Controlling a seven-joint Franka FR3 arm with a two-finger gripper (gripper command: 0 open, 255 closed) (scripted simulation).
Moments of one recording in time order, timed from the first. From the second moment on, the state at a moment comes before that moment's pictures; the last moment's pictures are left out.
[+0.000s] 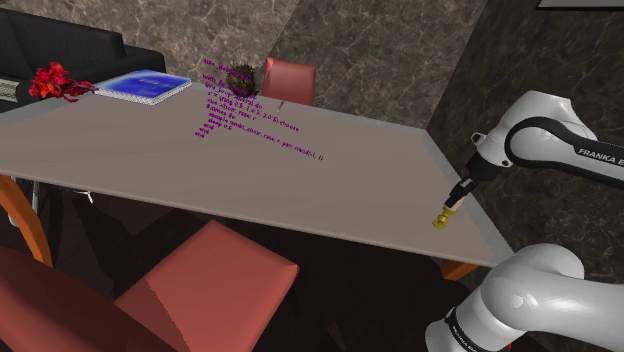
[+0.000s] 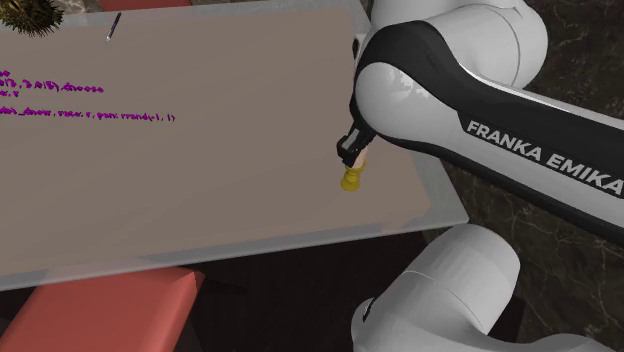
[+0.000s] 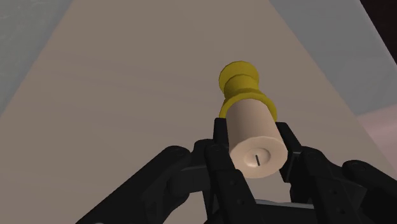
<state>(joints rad) -0.22 -1.09 -0.44 -2.80 -0.33 1.85 -0.32</state>
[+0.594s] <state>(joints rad) -0.21 -1.09 -0.43 -2.77 -0.31 1.81 -0.32</state>
